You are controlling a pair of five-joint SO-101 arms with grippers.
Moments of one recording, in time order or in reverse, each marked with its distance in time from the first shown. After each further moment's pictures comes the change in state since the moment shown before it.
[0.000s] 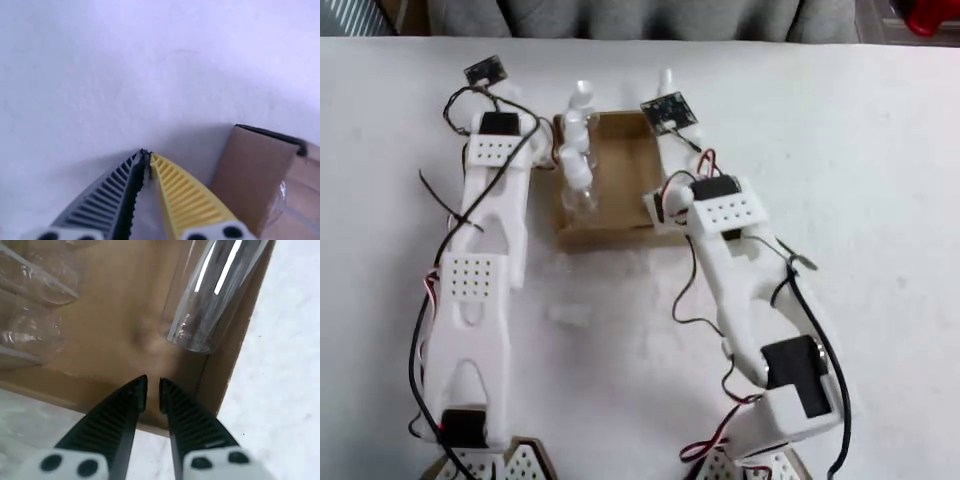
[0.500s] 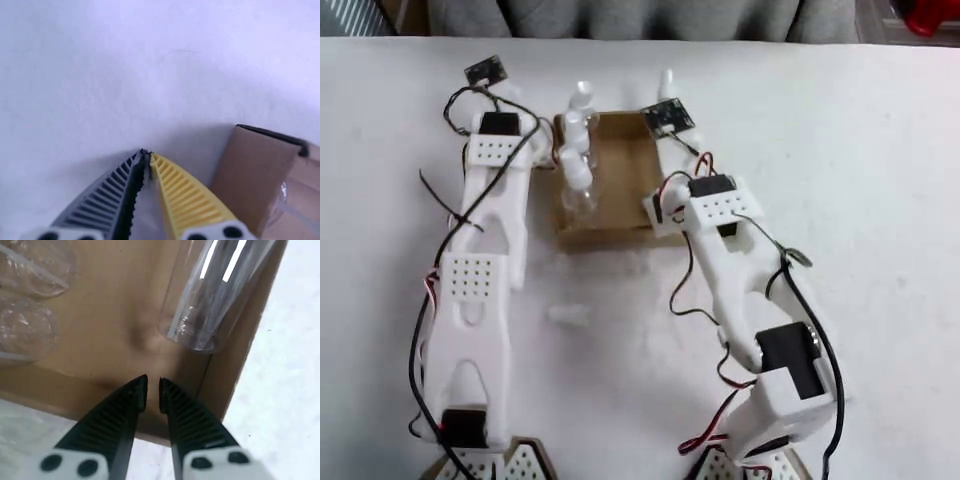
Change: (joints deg) left arm 0.0 0.0 0.0 0.0 0.0; right arm 0.0 3.7 -1.1 -0.1 -0.1
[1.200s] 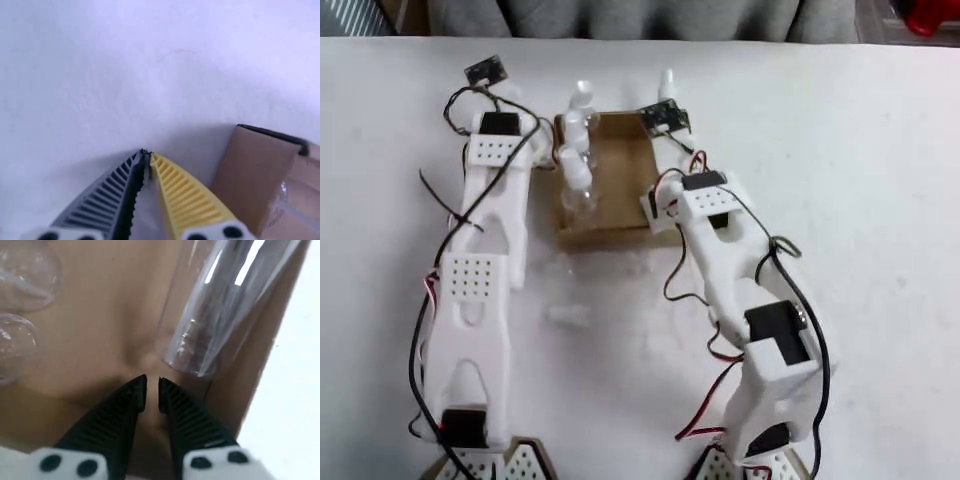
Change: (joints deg) left arm 0.0 0.0 0.0 0.0 0.0; right arm 0.1 8.5 -5.4 -2.9 0.0
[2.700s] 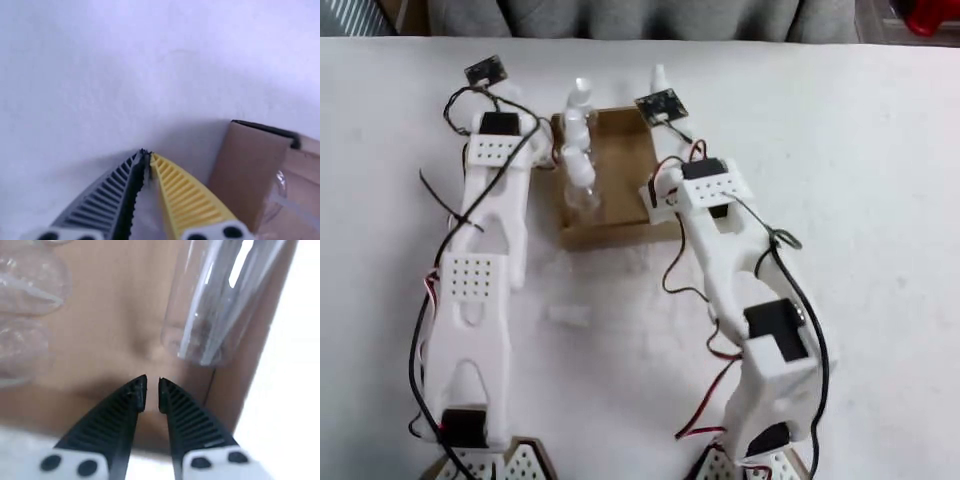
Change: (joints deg) left arm 0.0 0.0 0.0 0.0 0.0; right arm 0.2 -0.7 -5.8 7.3 0.1
